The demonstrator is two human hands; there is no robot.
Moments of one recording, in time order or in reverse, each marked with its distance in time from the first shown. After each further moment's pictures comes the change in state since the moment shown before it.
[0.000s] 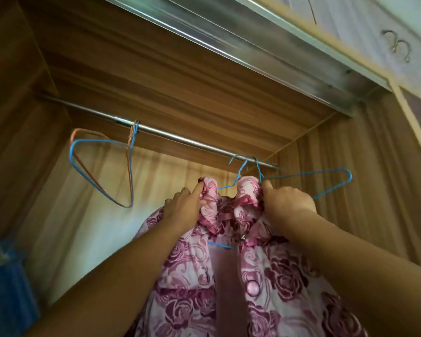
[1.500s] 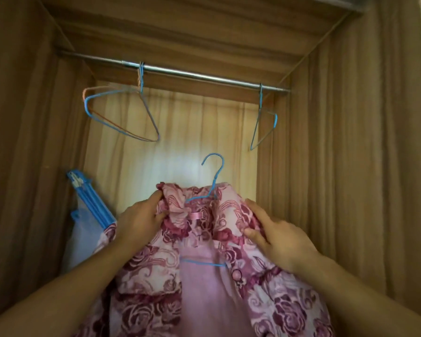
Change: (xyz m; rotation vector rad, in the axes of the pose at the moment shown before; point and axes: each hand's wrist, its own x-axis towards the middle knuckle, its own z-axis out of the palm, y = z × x) left_hand -0.251 -0.042 -0.045 0.052 -0.030 -0.111; right_hand -0.212 0.019 0.111 0.636 -0.252 -0.396
